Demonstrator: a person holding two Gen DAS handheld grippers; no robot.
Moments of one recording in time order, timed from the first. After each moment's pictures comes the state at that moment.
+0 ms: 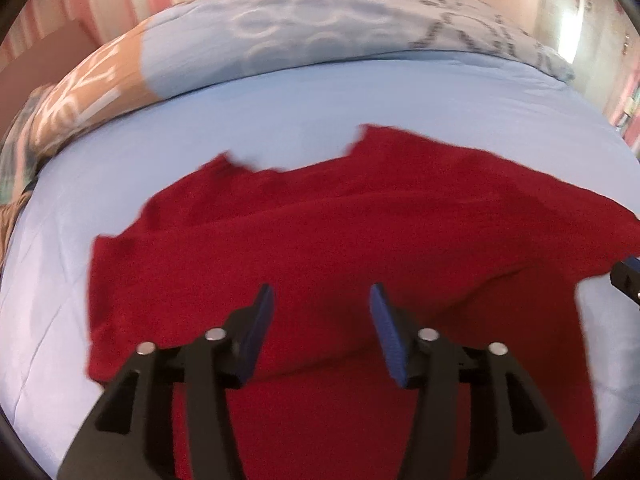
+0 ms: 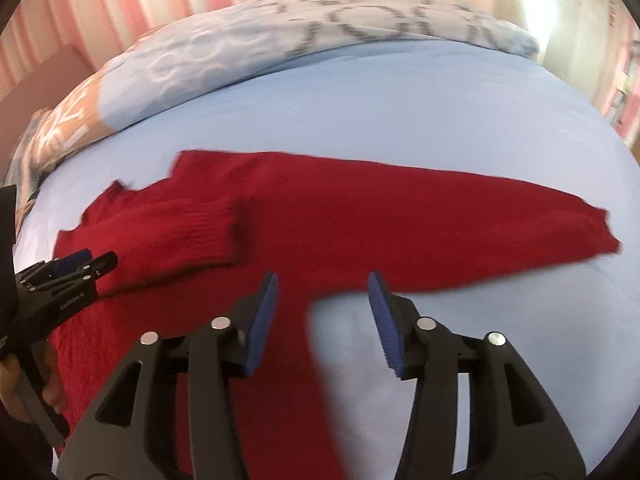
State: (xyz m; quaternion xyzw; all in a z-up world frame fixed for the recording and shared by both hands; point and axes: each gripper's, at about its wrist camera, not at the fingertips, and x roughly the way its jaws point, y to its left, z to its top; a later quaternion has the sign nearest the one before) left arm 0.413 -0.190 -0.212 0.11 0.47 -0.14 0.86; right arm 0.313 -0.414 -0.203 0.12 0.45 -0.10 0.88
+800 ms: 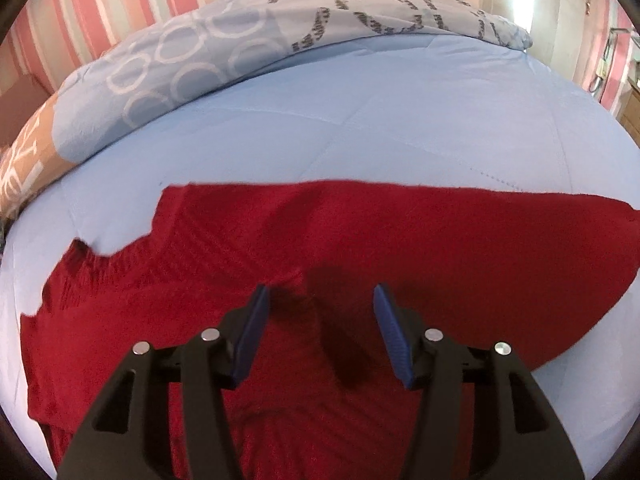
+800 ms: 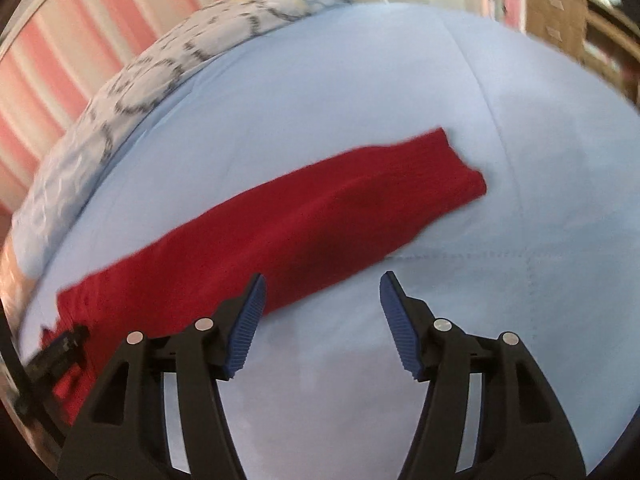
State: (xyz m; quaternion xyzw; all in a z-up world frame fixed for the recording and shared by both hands) left arm 0.427 -0.348 -0.243 0.16 0.45 -0.18 0.86; right arm 0.249 -0.634 -0.254 0.31 0.40 -0.26 0.83
